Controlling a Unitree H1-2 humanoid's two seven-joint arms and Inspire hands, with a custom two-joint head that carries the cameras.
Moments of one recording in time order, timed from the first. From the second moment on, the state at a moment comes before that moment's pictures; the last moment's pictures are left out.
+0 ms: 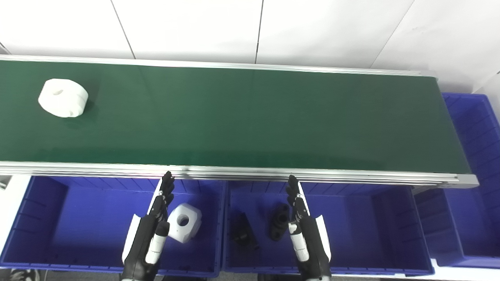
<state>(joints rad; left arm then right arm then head) 0.65 0.06 -0.20 -0.20 0.06 -0.29 -0.09 0.61 0.04 0.35 -0.04 -0.18 -0.38 -0.13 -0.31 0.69</state>
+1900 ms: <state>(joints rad) 0.58 -0.03 -0.26 0.02 0.25 -0.42 0.01 0.52 0.02 0.29 0.08 0.00 -0.44 -0.04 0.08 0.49</state>
